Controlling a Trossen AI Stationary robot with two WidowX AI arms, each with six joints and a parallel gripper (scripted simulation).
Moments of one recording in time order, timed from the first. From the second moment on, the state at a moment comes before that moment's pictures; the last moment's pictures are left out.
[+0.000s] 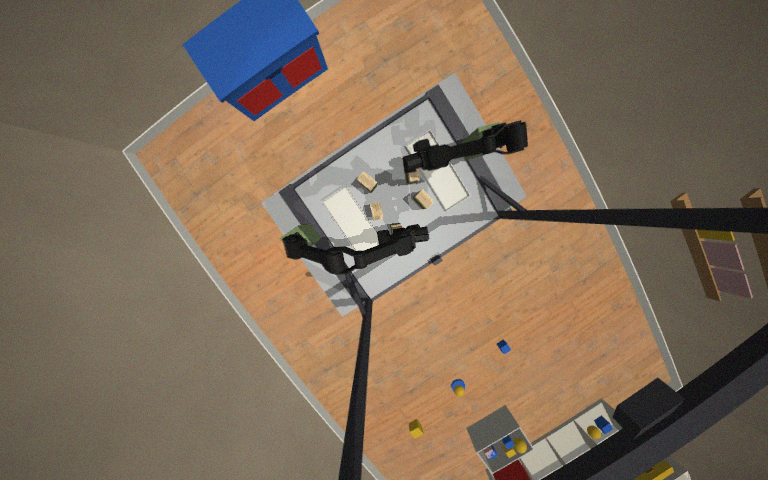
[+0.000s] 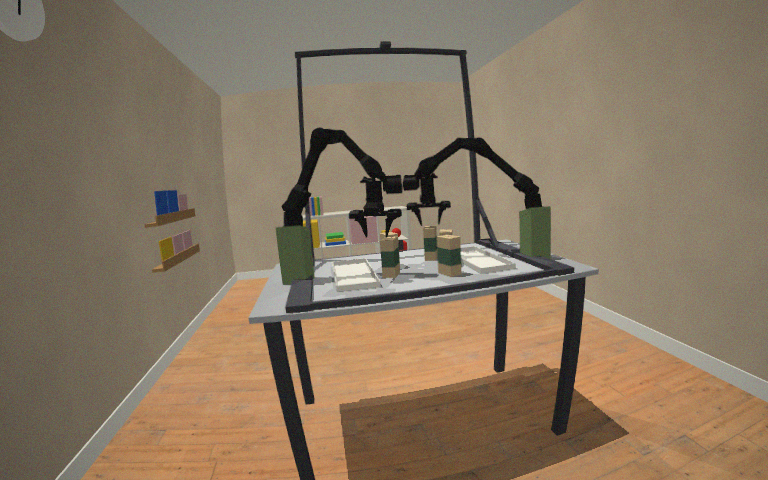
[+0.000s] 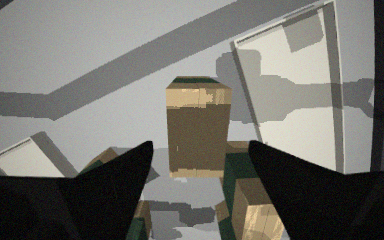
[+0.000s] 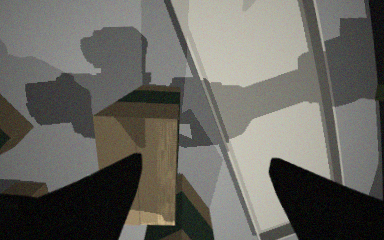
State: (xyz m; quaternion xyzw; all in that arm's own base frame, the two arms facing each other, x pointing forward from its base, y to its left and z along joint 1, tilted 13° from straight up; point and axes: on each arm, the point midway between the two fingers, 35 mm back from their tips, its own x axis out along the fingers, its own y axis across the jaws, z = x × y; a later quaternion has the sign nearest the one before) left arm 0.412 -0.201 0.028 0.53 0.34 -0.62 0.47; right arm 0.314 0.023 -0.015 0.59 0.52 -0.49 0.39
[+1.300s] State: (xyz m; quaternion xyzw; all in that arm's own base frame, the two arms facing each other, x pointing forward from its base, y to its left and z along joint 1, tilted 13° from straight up) left arm 0.412 -0.202 0.030 0.53 0.33 -0.62 0.47; right arm 0.224 -0.001 -0.015 0.60 0.51 -0.48 0.39
